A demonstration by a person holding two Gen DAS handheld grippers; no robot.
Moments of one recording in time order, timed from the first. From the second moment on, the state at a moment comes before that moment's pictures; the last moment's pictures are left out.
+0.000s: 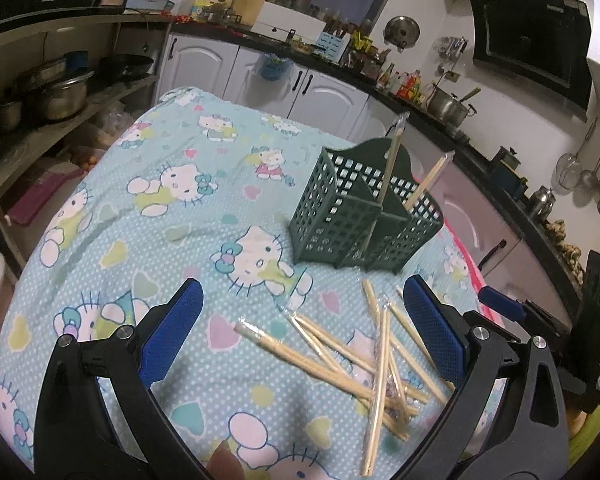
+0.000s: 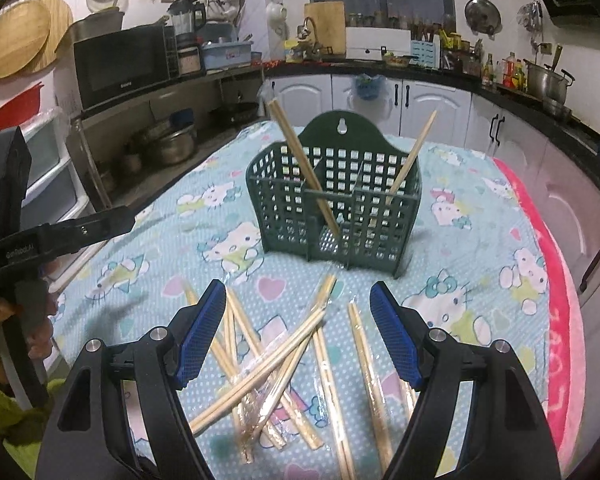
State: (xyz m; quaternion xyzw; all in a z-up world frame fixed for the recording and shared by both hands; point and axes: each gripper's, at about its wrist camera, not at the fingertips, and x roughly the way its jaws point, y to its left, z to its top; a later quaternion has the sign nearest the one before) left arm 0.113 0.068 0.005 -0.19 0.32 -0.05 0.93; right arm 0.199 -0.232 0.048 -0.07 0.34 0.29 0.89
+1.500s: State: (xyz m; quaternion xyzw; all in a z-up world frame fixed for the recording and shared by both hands) left arm 0.161 0.081 -0.092 -0.30 0.44 -0.06 0.84; right arm 0.280 -0.218 -0.036 0.01 0.49 0.27 0.83
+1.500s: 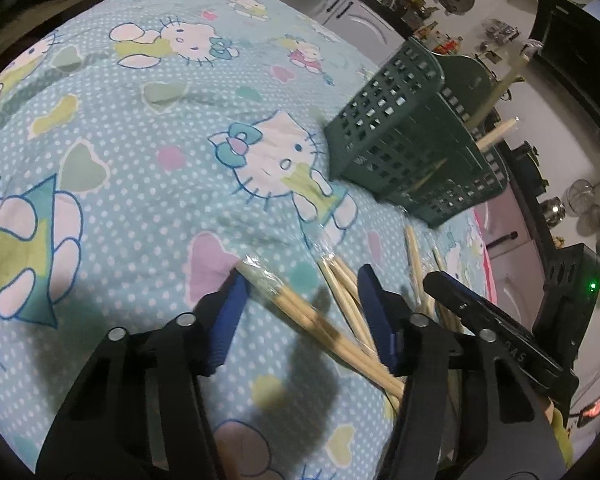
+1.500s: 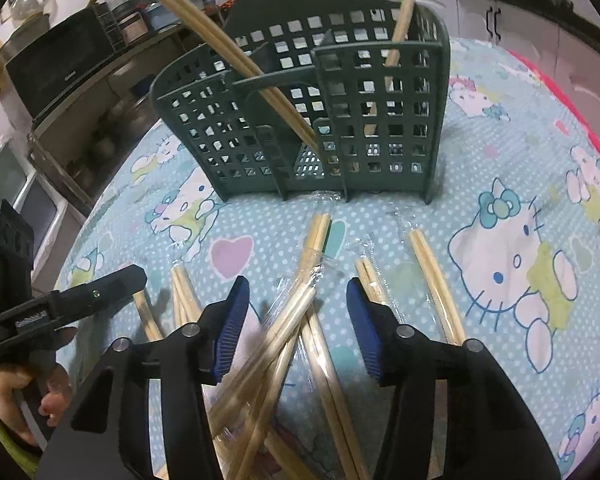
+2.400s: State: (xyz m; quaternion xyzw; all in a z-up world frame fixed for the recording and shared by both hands) left arm 0.146 0.099 -0.053 -0.30 0.39 -0.07 0.87; right arm 0.271 -0.230 0.004 0.04 0.45 0.30 0.84
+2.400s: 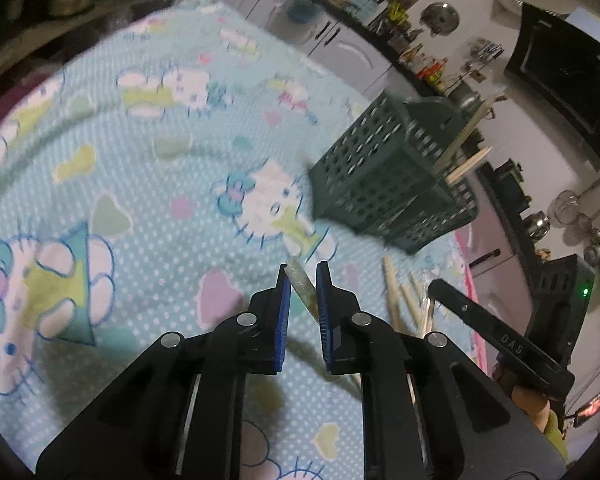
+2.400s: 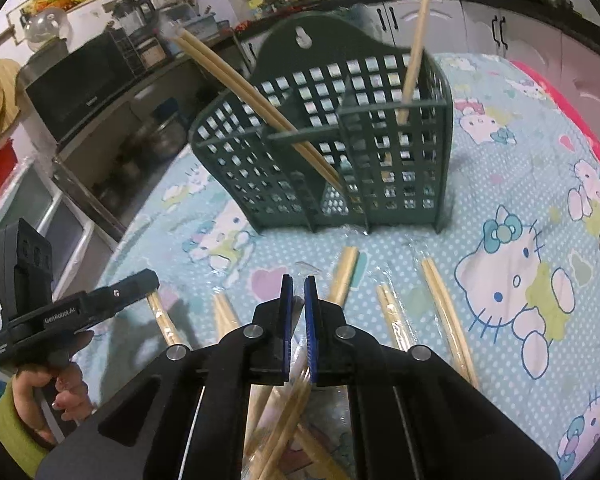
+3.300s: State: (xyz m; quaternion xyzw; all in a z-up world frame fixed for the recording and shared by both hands) left arm 0.135 0.047 0.068 -0.23 0.28 -0.16 0.92; right arm 0.228 -0.235 0.114 0.04 0.34 0.36 0.87
